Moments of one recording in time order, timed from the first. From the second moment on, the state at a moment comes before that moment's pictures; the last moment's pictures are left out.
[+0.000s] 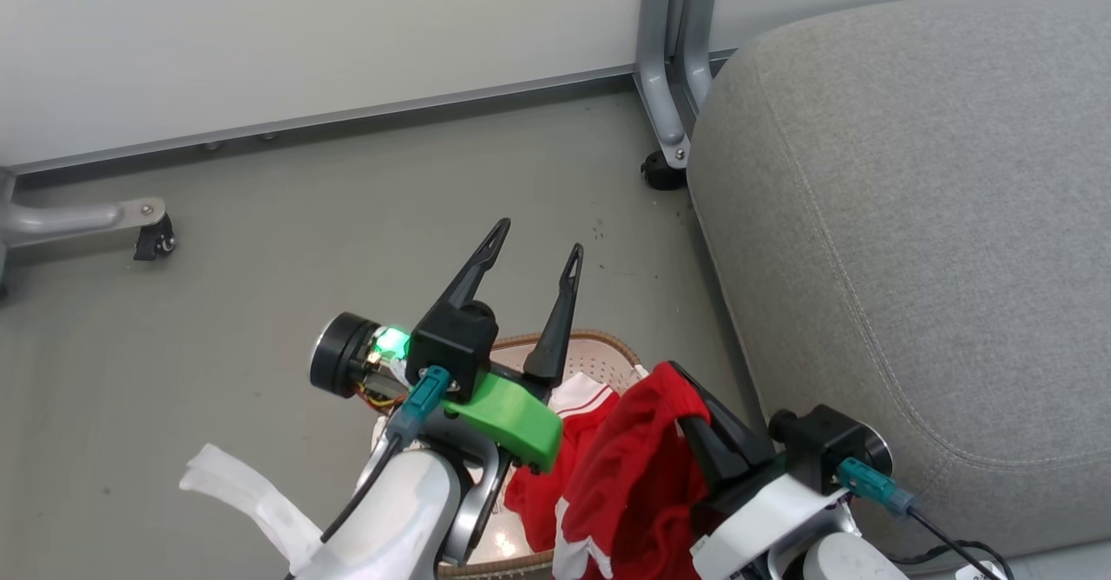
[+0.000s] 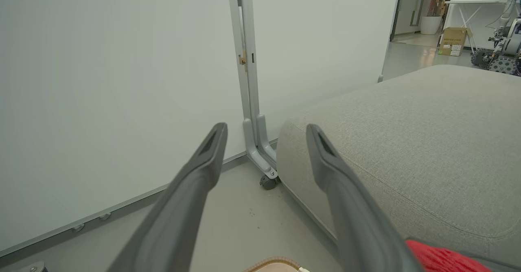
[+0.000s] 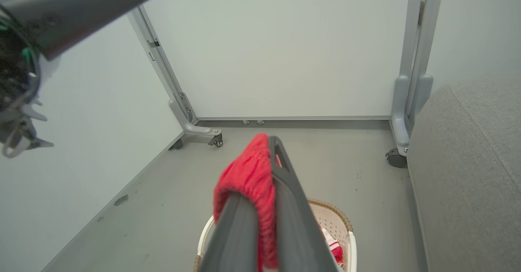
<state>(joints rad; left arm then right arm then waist) -0.37 0.11 -0.61 0.10 -0.26 0.13 -0.06 -0.12 -0.11 0.47 0.21 0.31 0.13 -0.26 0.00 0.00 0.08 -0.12</state>
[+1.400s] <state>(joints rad) -0.38 0.30 -0.53 0.17 -0.12 -0.06 -0.26 -0.27 -0.05 0.25 -0.20 0.39 0.13 -0.26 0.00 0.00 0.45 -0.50</state>
